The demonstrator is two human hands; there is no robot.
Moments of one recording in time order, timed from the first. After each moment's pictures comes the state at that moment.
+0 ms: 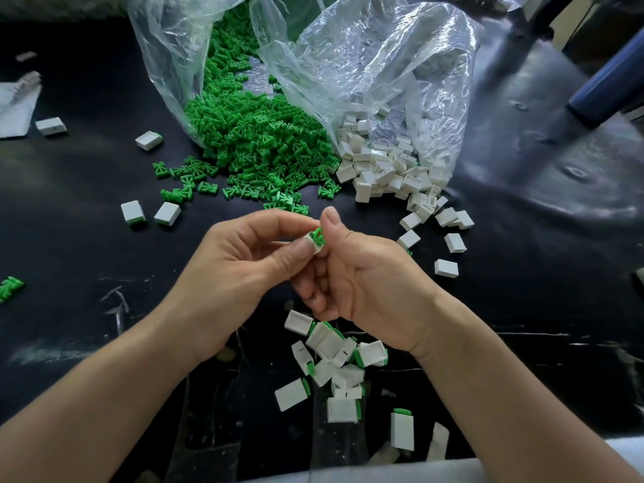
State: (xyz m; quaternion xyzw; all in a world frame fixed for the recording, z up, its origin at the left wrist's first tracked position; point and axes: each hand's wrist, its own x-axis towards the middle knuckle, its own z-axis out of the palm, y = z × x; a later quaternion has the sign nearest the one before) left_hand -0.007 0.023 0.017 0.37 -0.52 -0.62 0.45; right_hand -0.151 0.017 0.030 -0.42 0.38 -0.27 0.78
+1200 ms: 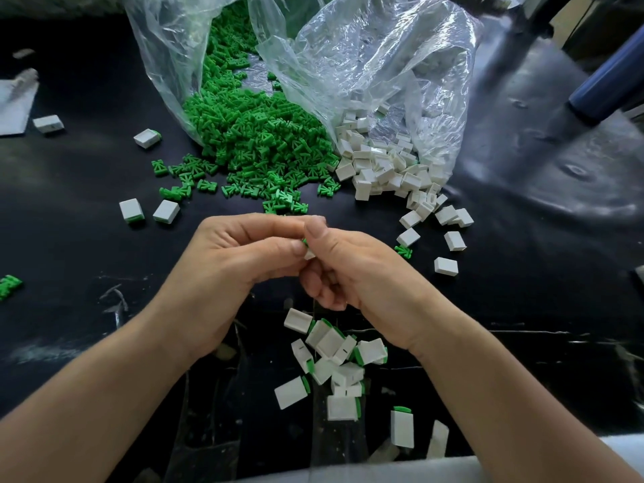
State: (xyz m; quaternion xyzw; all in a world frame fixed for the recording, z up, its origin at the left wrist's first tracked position) left_hand -0.005 0.022 0.023 0.36 -0.49 -0.66 0.45; right_hand -0.152 0.018 0.025 -0.55 0.45 -0.26 0.65
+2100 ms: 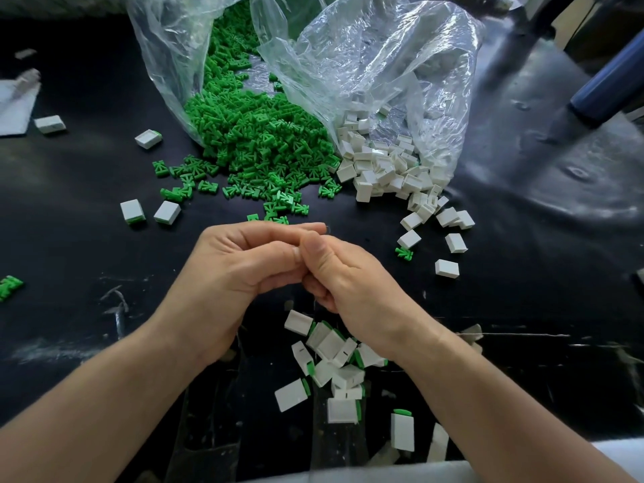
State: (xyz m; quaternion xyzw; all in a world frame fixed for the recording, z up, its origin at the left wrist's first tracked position) left_hand -0.008 0.024 0.019 0.42 -0.43 -0.66 0.46; right_hand -0.145 0.024 0.014 -0.61 0.52 -0.27 0.53
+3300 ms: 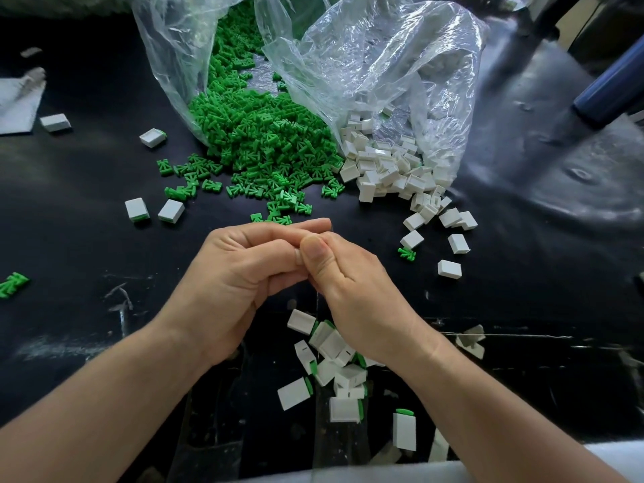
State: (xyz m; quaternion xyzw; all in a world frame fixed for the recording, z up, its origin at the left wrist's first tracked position) left_hand -0.011 0.024 0.018 0.40 -0.36 -0.70 0.47; right_hand -0.140 0.029 0.020 -0.68 0.55 -0.25 0.42
